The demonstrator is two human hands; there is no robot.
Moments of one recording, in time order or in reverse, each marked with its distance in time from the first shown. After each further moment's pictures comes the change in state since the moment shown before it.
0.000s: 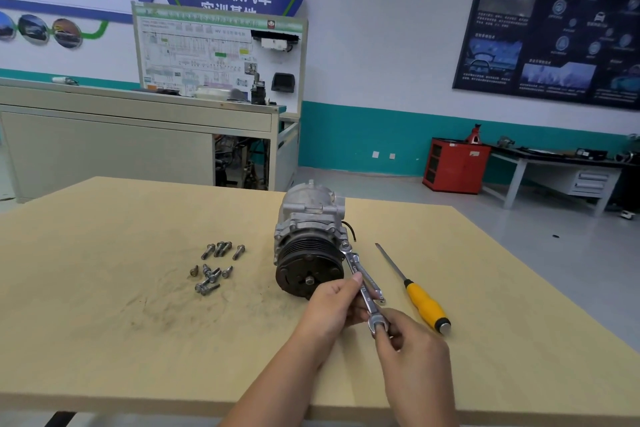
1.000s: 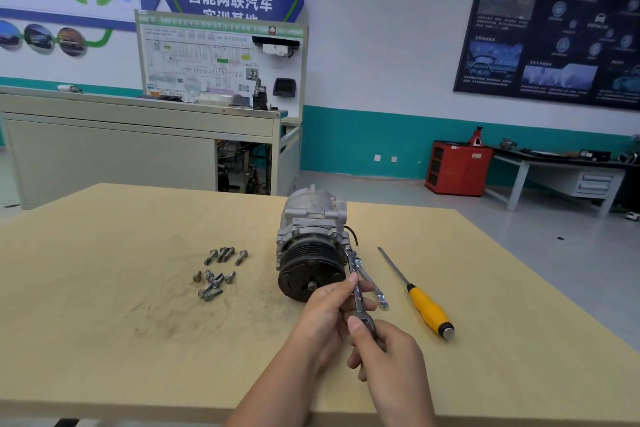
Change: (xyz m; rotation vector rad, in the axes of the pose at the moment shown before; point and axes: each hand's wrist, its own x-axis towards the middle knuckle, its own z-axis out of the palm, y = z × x) left_hand -0.004 0.006 -0.007 -0.306 -0.027 -0.104; right_hand -0.001 -0.022 0.008 0.340 -0.250 0.304
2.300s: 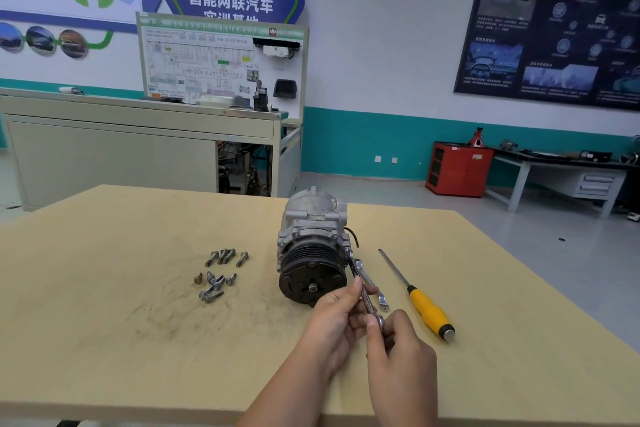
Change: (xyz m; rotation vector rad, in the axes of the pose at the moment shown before) left_hand 0.006 -0.011 0.008 -0.106 0.054 0.006; right_hand 0.006 0.019 0.005 -0.211 0.336 -0.275
